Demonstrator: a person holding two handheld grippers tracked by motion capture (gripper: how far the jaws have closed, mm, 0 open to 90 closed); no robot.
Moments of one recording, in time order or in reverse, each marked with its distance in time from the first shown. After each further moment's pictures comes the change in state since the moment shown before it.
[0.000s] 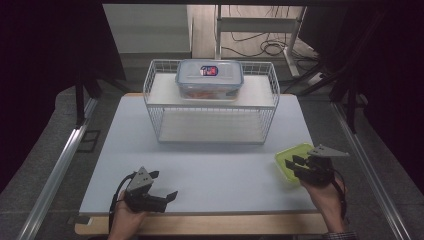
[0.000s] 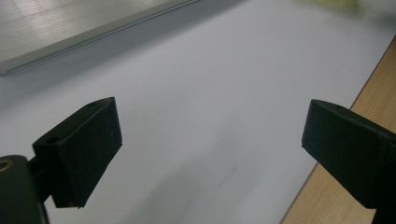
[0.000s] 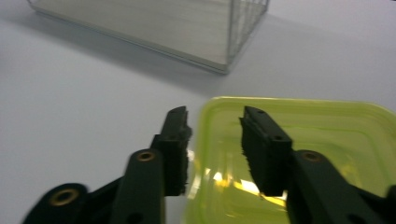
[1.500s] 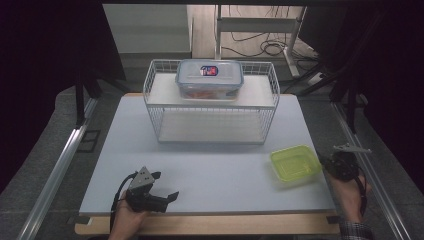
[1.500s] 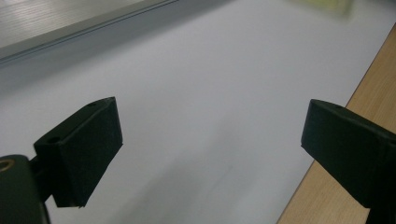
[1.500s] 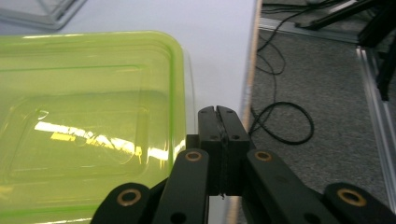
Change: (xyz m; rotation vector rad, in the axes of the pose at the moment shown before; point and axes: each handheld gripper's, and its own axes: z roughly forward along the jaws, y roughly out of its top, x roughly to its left) left arm 0.002 -0.001 0.004 0.007 -0.024 -0.020; right arm -0.089 -0.032 0.009 0.105 -0.231 0.111
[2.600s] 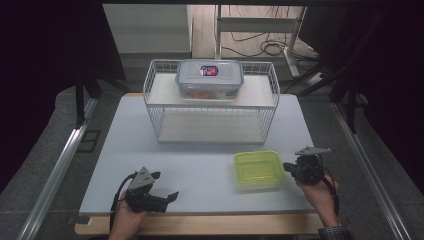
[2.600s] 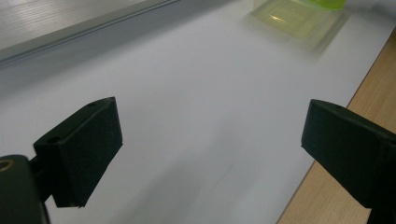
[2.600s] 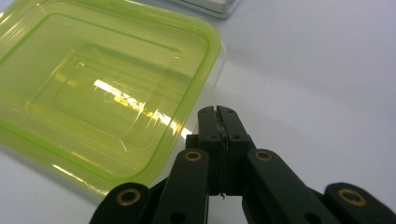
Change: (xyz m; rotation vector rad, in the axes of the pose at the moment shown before) left arm -0.001 0.000 -0.001 0.005 0.010 0.007; right arm 0.098 0.013 0.008 0.072 0.239 -0.151
